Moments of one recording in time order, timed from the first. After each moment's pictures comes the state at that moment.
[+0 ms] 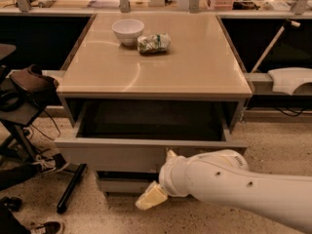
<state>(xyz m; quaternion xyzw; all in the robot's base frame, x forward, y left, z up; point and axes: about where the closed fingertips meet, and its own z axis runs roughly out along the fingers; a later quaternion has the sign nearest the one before) 0.437 -0.003 0.632 -0.46 0.83 0.12 0.30</state>
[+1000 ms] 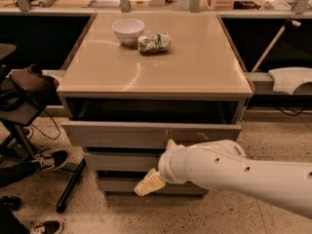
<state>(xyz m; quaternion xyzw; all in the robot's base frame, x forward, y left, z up) 0.468 -0.001 0.639 -0.45 0.83 0.12 0.32</state>
